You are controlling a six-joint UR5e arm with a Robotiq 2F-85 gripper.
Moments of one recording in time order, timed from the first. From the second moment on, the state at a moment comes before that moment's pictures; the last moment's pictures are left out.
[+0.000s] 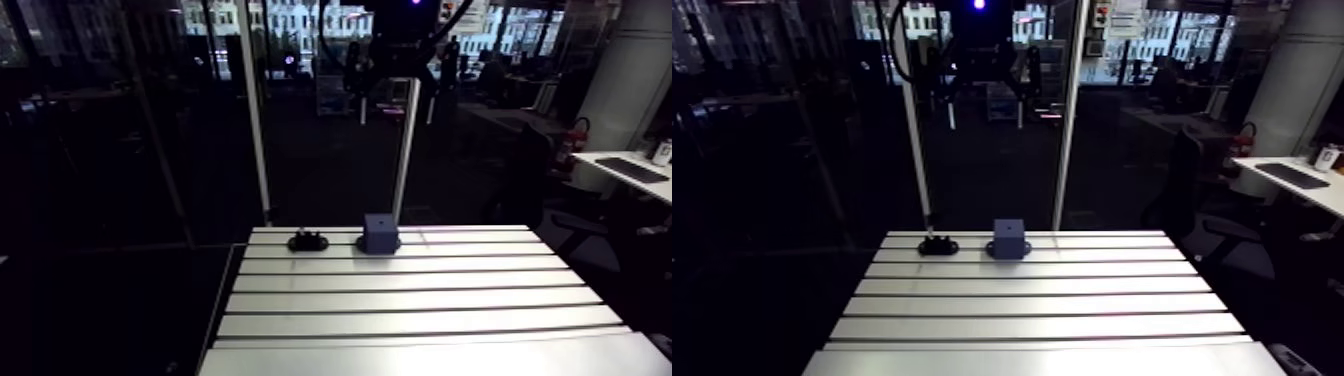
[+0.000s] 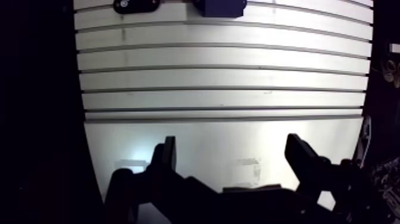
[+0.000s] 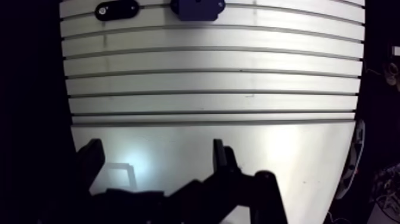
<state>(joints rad) -0.05 -1.53 1.47 -1.54 -1.59 -1.63</state>
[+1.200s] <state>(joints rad) 0.04 -1.45 1.47 -1.66 -1.59 -1.60</state>
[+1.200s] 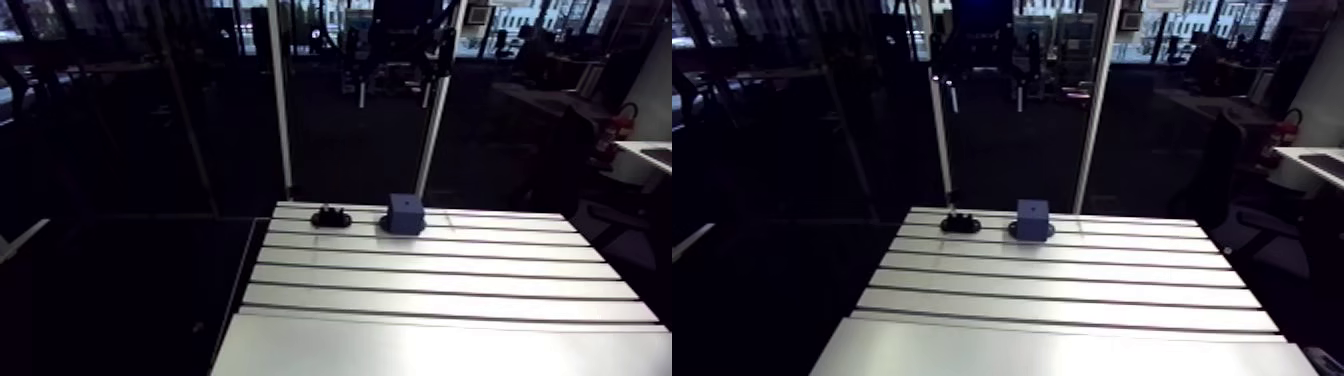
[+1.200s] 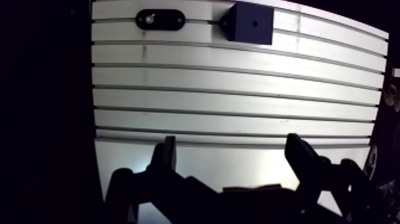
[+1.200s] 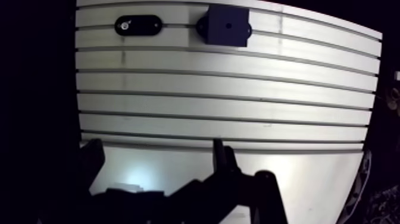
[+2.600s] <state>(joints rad) 0.22 -1.09 1.56 -2.23 -1.65 -1.35</state>
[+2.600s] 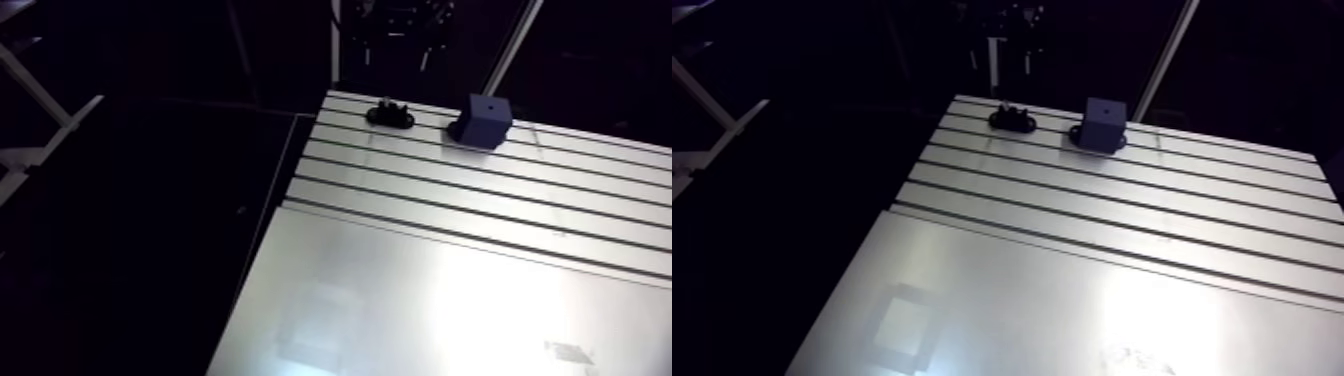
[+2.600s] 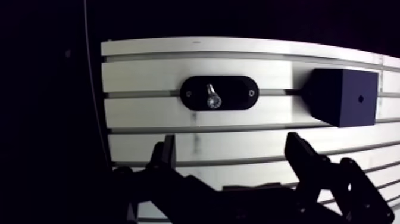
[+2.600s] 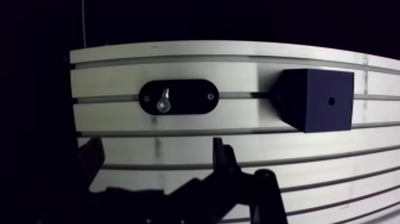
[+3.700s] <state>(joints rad) 0.23 -0.99 1.52 -2.25 -1.65 -1.31</state>
